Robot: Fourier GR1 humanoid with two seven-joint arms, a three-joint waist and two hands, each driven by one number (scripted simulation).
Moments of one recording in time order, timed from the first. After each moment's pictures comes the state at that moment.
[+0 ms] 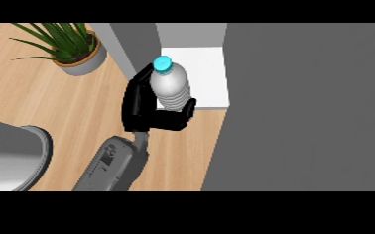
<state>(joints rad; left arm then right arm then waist) -0.39 0.00 -0.31 -1.38 0.33 0.41 -0.23 0.16 -0.38 0.78 -2.47 0.14 -0.49 0.22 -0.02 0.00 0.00</state>
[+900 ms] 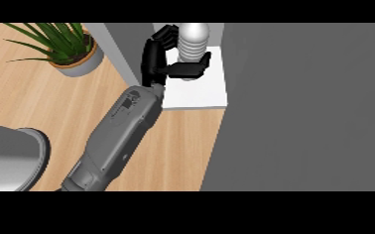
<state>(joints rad) -0.82 0.00 -0.21 -0.87 0.31 0.52 -0.25 0.17 -0.40 0.78 -2.47 0.12 -0.49 0.20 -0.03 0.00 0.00</state>
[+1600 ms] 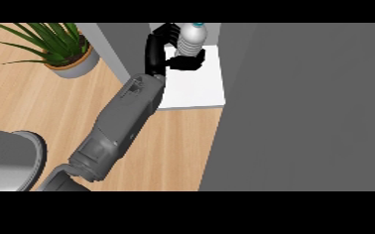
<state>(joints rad) -1.02 0.01 -0.17 -0.46 0.26 0.62 -0.36 0.15 -0.42 0.76 -2.48 0.10 -0.48 0.19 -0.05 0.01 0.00</state>
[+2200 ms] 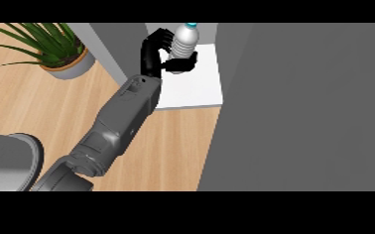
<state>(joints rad) -1.09 0.00 -0.10 -0.23 0.28 0.65 -0.46 0.15 -0.42 0.78 -2.47 0.08 -0.49 0.17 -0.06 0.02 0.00</state>
